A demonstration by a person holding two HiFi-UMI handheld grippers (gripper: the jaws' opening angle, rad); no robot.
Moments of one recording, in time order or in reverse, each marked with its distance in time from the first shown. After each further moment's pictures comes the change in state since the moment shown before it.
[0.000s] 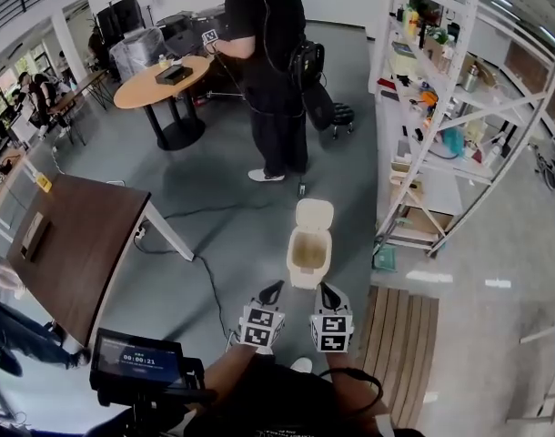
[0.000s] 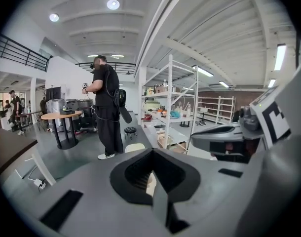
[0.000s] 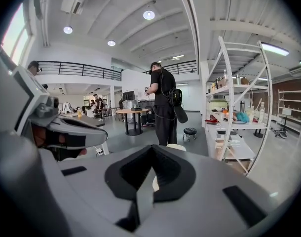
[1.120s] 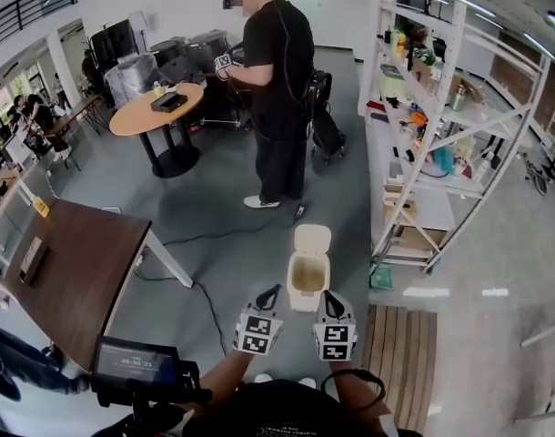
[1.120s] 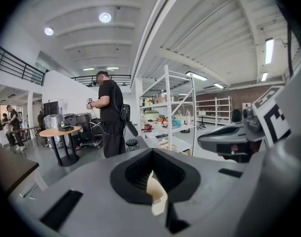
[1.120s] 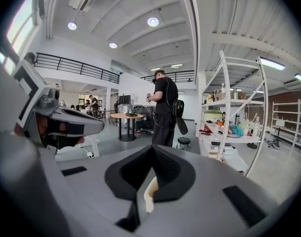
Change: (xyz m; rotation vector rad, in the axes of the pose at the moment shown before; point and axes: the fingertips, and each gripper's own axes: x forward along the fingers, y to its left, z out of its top) left arm -0.004 0.039 0.062 0.095 -0.122 0.000; right arm 0.005 -0.003 0.058 -0.048 -0.078 -0.083
